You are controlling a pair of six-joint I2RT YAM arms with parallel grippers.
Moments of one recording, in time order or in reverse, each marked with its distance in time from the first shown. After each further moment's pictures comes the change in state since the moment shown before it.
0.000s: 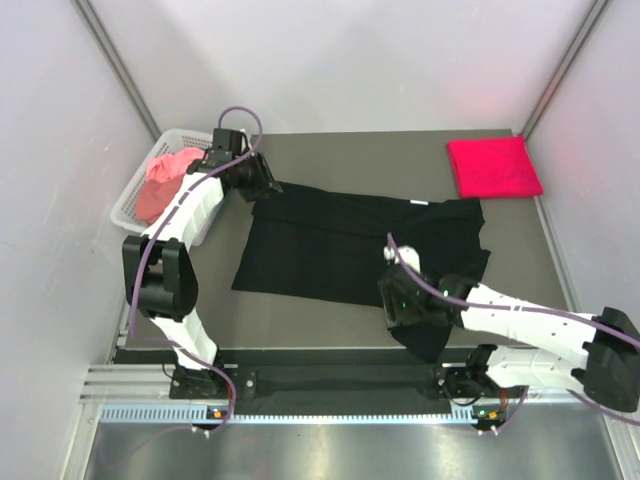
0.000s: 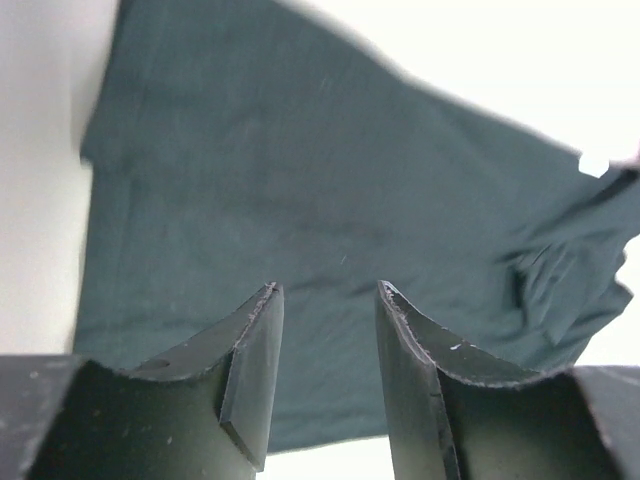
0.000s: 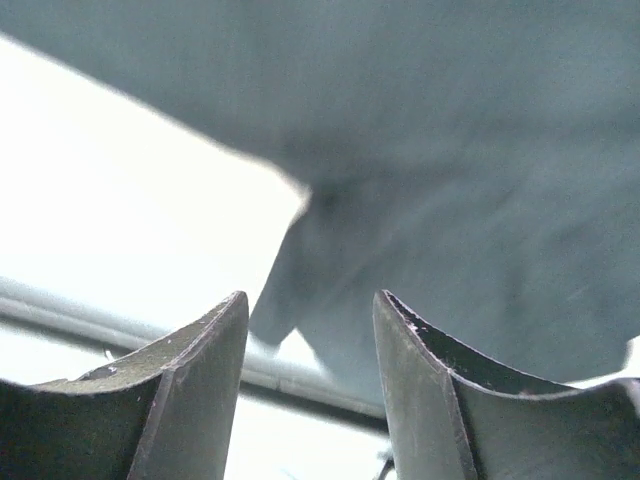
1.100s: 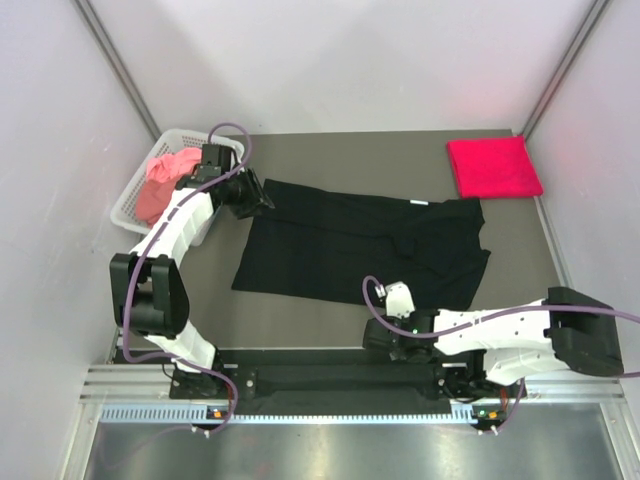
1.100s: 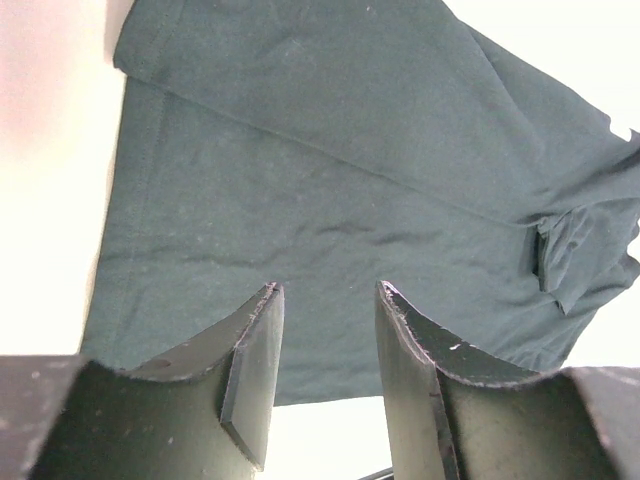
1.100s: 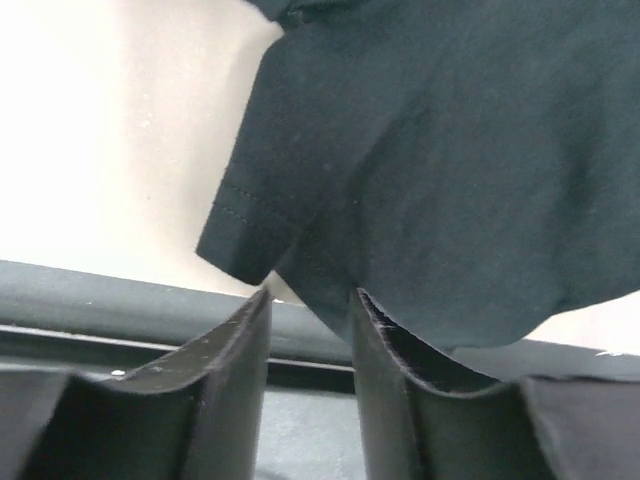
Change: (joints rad) left arm 0.042 -0.136 -0.192 -0.016 0.039 0.001; right arm 0.425 0.163 -0.119 -0.091 0.244 0.409
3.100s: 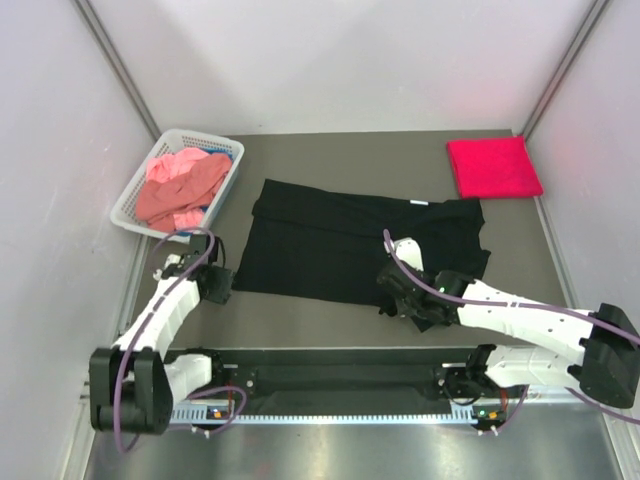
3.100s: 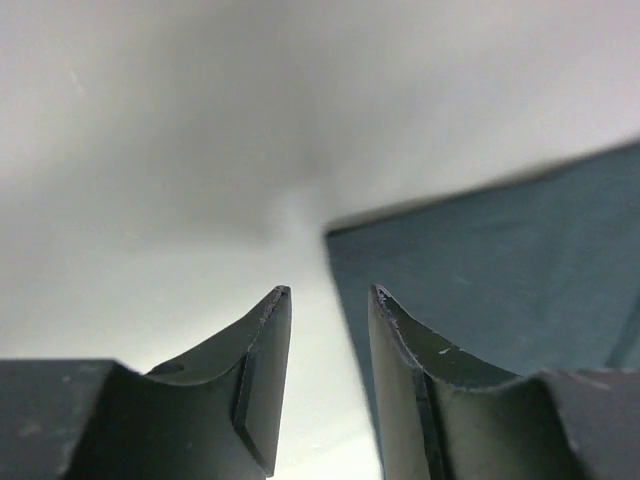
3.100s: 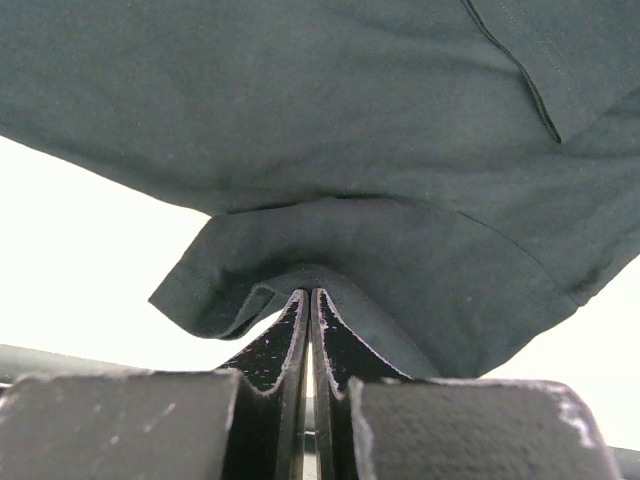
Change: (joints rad) left arm 0.062 -0.577 -0.757 -0.051 -0.471 -0.796; right arm -0.367 -0.146 0.137 0.051 -0.060 -0.421
